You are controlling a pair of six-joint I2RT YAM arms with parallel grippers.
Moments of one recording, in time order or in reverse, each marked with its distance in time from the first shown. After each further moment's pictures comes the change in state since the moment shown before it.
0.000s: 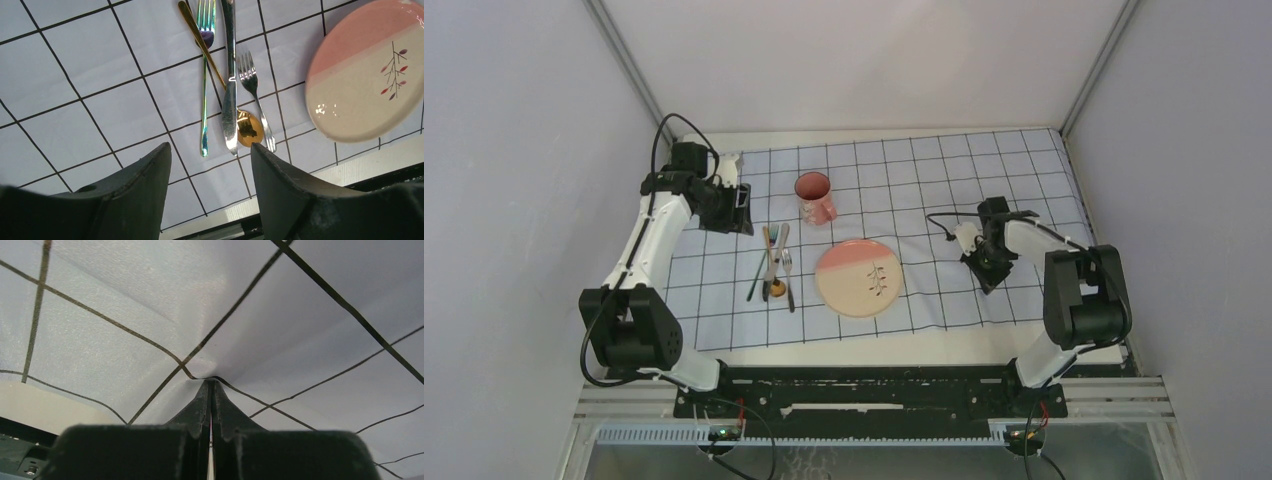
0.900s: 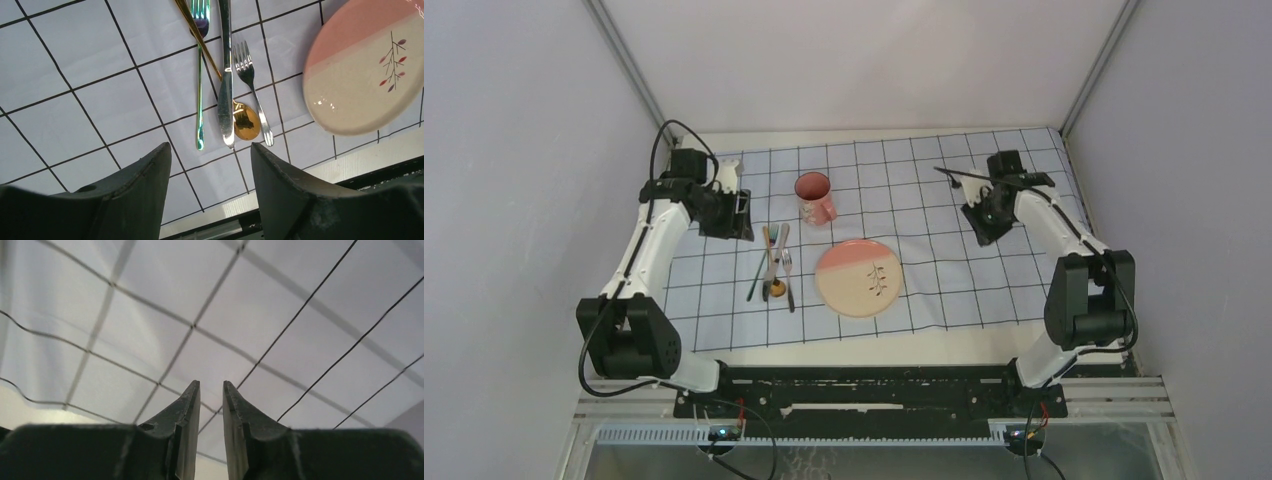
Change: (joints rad) left arm 0.000 -0.048 -0.053 0.000 0.013 0.003; right arm -0.026 -0.011 0.263 -0.079 -0.026 0.043
